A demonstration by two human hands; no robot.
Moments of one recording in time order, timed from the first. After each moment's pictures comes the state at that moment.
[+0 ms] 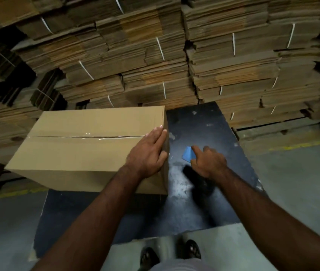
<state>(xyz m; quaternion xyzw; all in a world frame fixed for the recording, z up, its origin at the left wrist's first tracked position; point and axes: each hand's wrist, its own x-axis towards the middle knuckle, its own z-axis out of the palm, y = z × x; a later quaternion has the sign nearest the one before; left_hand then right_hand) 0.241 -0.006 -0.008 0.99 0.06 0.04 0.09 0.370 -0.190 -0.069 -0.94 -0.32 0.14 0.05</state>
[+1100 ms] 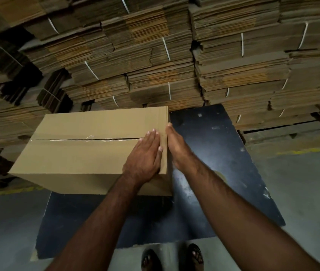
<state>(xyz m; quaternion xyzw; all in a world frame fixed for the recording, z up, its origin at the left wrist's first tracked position) 0.238 0.002 -0.018 0.98 0.16 0.05 0.12 0.338 -0.074 -0.014 -0.65 -0.06 0.40 0.65</state>
